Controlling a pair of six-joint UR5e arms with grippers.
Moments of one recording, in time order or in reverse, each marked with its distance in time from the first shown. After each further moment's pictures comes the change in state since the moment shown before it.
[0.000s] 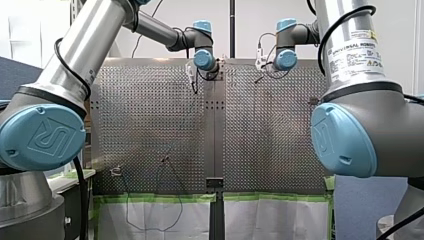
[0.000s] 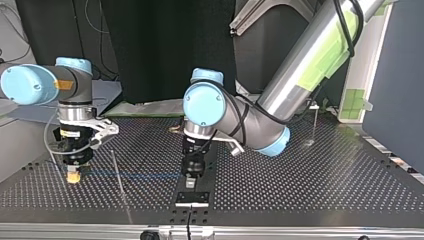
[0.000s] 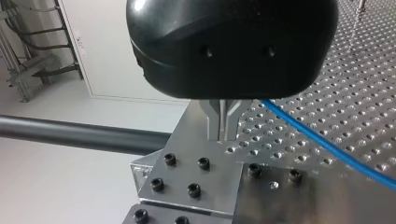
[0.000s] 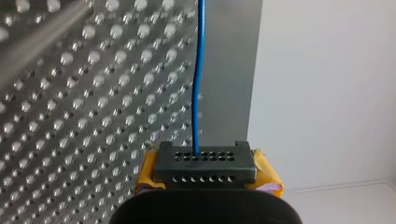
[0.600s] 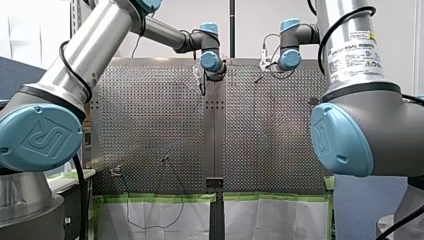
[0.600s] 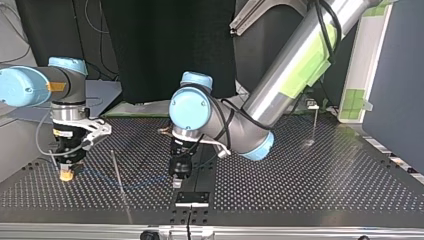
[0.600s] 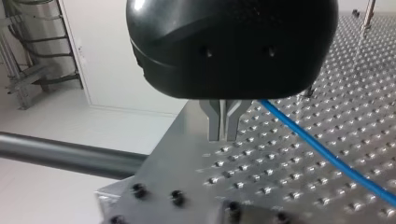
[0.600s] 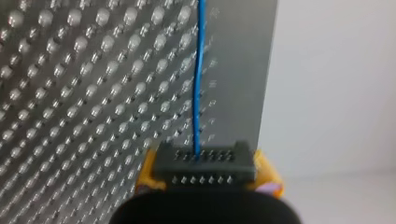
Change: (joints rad) left arm -0.036 -0.080 0.107 -0.039 0.012 -0.030; right arm -0.028 0.000 -0.001 0.028 0.000 0.011
